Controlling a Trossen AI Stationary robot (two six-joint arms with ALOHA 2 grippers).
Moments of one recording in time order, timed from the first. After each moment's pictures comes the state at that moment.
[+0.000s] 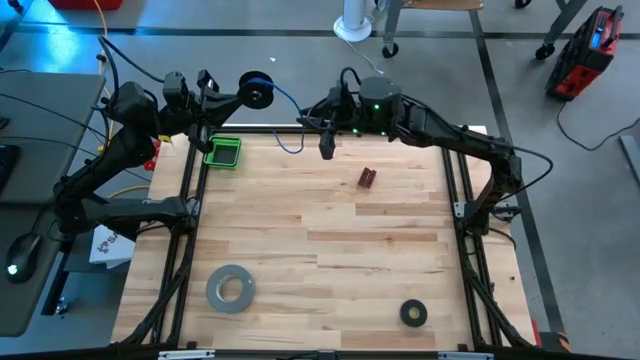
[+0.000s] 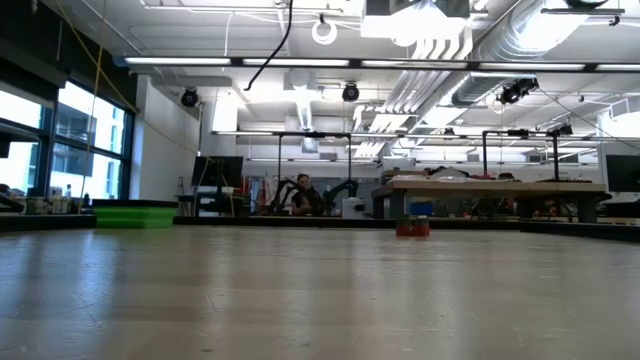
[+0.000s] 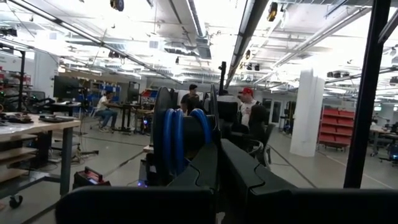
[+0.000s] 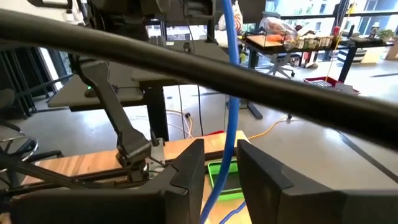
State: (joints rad) left arm 0.56 0.90 1.19 0.05 0.38 -0.23; right arm -0.24 1.72 1.89 -0.33 -0.03 -0.01
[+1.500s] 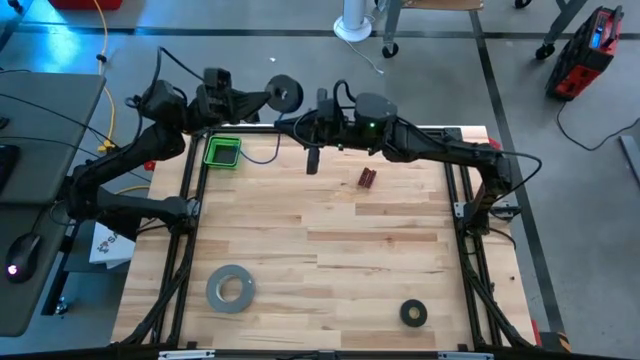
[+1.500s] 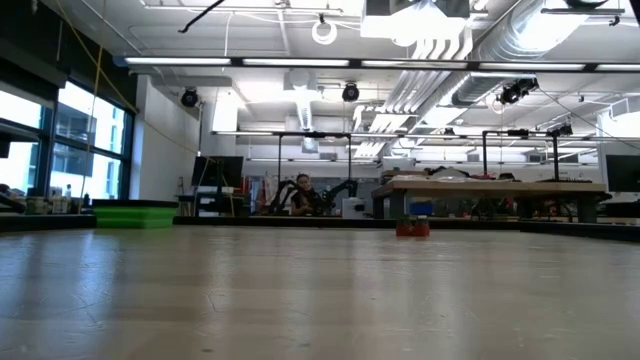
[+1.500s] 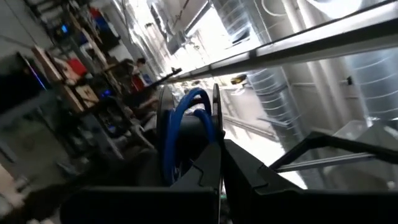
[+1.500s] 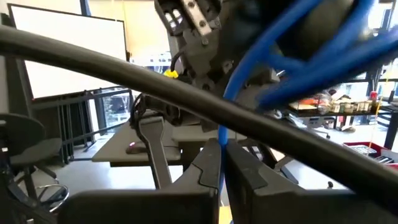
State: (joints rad) left arm 0.48 1.07 1.19 0.33 0.37 -1.26; right arm -0.13 1.80 1.89 0.03 -0.06 0.00
